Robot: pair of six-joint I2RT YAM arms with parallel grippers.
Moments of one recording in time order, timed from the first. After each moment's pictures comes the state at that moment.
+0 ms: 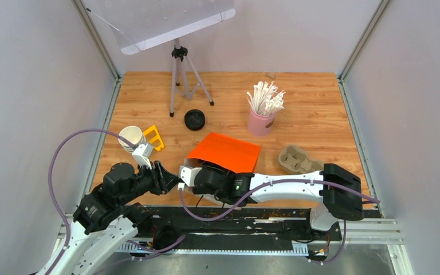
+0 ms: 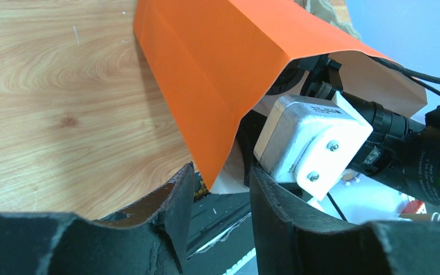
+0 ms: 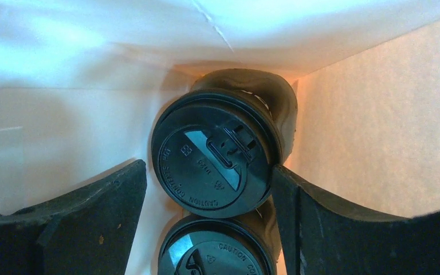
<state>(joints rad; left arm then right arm) -0.65 0.29 0.69 -0.82 0.12 -0.66 1.37 1.60 1.08 -0.23 0.63 -0.47</state>
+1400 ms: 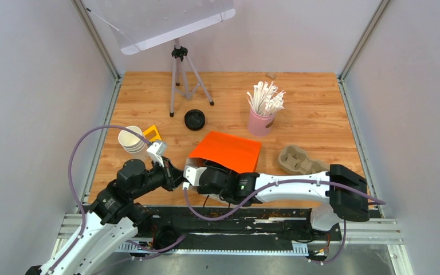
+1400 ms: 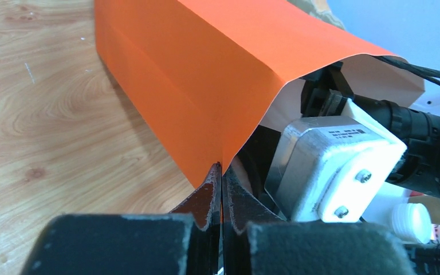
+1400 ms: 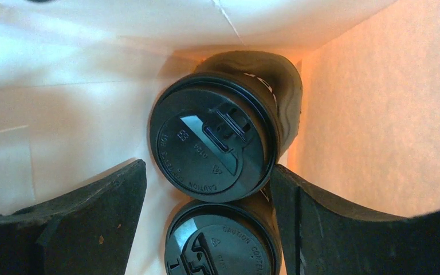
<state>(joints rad) -0.65 0.36 0.53 -0.54 0.22 -0.57 1.36 1.56 1.03 -0.26 0.63 -0.46</state>
